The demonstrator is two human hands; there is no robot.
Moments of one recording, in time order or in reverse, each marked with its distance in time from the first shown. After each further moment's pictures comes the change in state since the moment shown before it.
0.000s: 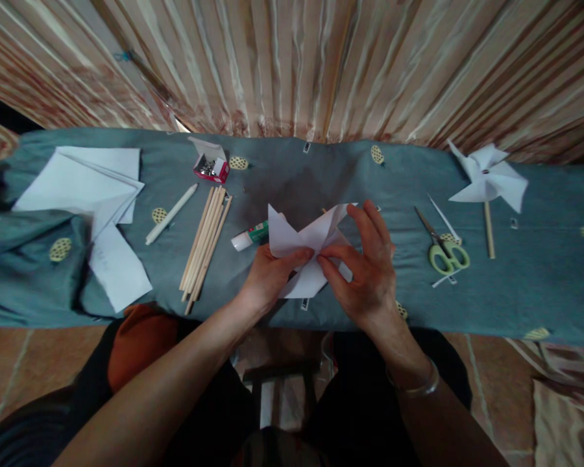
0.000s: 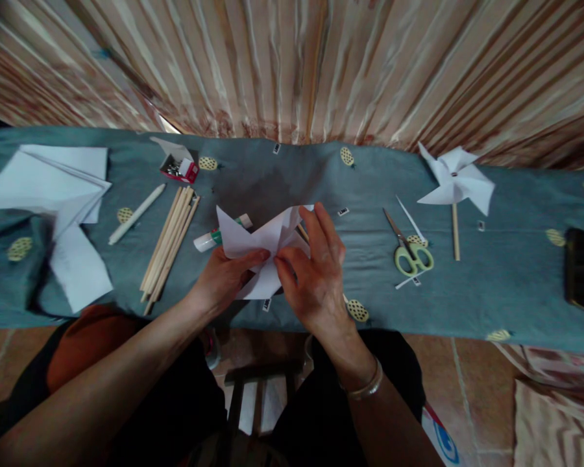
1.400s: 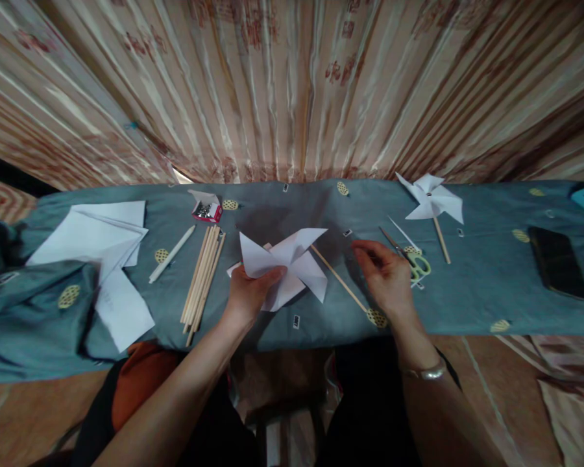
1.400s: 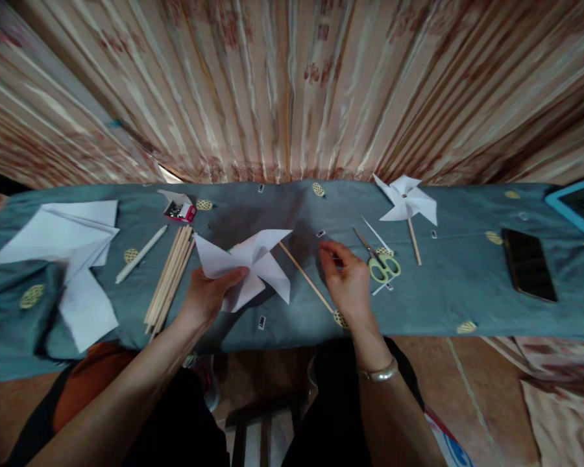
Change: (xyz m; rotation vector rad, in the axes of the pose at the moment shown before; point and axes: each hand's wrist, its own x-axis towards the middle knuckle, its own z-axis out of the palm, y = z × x) left_hand 0.002 0.024 -0.013 0.199 0.150 0.194; right_hand 0.003 0.054 -0.029 0.266 0.075 0.649
